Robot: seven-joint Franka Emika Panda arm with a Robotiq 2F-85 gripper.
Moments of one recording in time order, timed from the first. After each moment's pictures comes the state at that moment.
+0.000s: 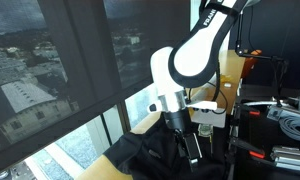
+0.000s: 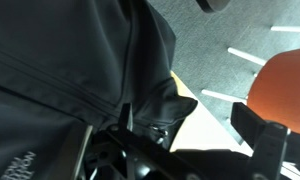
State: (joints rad) arm 0.06 0.64 0.42 -2.02 0.20 2.37 -0.55
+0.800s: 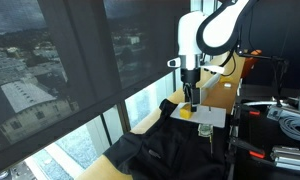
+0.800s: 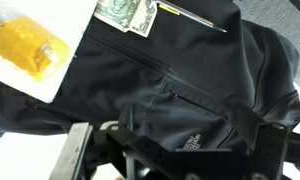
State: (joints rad) arm 0.01 0.30 0.18 -2.27 0.01 2.56 -0.50
